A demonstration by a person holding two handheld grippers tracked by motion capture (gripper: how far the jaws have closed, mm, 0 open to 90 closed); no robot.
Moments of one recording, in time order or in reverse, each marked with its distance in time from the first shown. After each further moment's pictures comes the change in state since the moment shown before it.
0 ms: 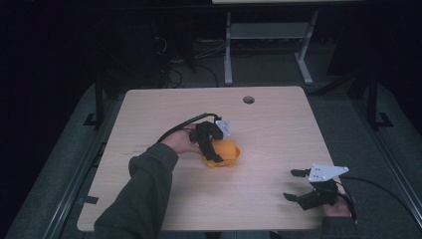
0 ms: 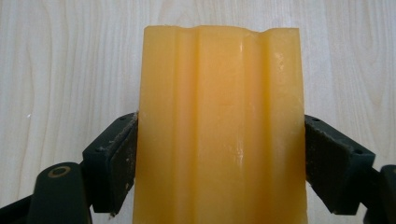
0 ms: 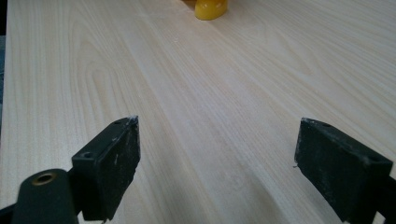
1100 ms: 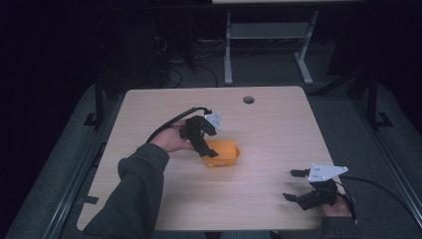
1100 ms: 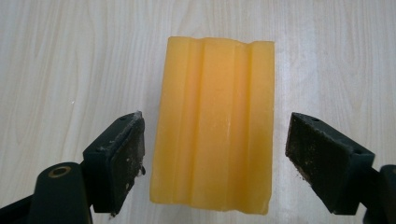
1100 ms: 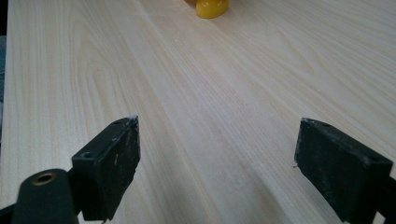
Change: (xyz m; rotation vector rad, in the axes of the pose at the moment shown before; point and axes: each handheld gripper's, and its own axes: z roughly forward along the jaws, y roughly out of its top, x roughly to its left) left arm -0.013 -0.007 -0.041 -0.057 0.079 -0.037; right arm 0.000 0.000 0.001 0.006 0.006 0.007
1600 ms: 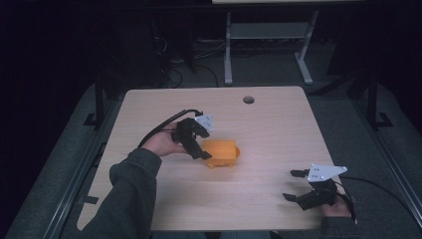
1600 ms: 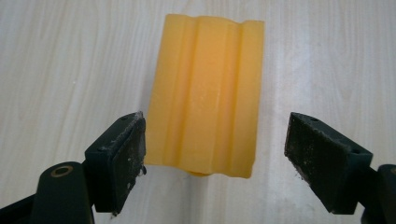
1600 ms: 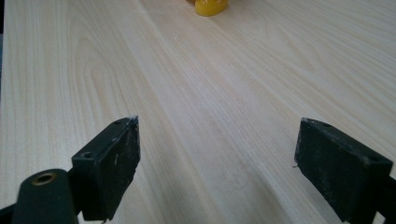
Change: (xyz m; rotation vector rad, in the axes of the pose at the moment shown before) left arm -0.010 -0.018 -0.011 -0.015 0.019 -0.036; right arm 0.000 0.000 0.001 0.009 -0.005 0.005
